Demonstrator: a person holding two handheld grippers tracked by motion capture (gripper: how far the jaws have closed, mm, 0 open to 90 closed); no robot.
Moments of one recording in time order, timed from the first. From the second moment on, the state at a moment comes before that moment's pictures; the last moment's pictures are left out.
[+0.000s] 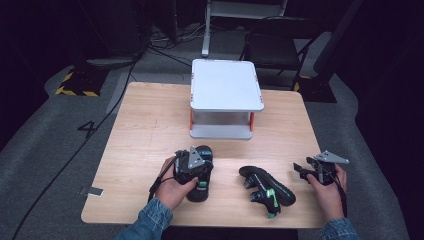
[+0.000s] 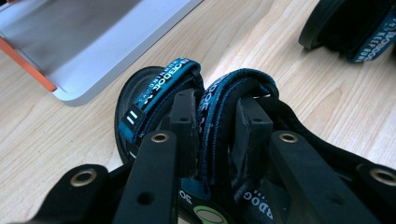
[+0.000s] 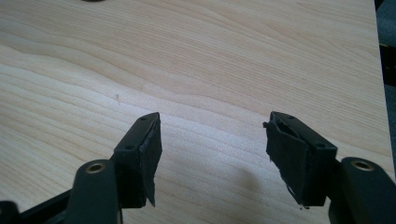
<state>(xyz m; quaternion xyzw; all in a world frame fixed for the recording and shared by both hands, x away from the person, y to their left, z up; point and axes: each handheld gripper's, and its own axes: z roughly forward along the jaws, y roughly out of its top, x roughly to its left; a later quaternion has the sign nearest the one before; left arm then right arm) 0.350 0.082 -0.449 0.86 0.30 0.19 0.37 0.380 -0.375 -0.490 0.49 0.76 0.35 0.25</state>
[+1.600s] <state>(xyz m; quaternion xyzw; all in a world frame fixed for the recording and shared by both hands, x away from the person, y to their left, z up) 0.329 0.179 -0.419 0.81 0.39 0.19 0.39 0.343 -0.271 -0.417 0.30 0.86 0.38 0.18</state>
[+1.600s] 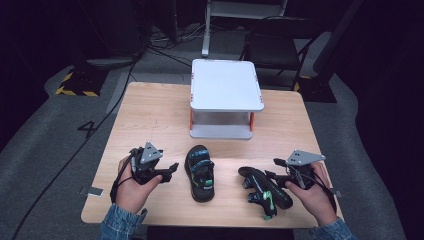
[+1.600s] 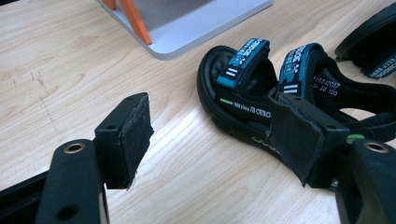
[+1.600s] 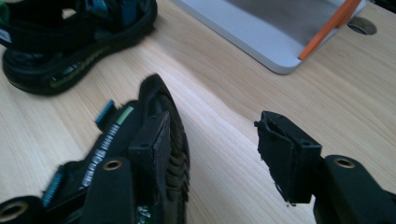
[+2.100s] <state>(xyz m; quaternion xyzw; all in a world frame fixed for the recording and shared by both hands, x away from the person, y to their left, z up) 0.329 0.179 -0.425 0.81 0.39 0.18 0.39 0.340 -0.253 -0.424 0.27 0.89 0.34 0.11</state>
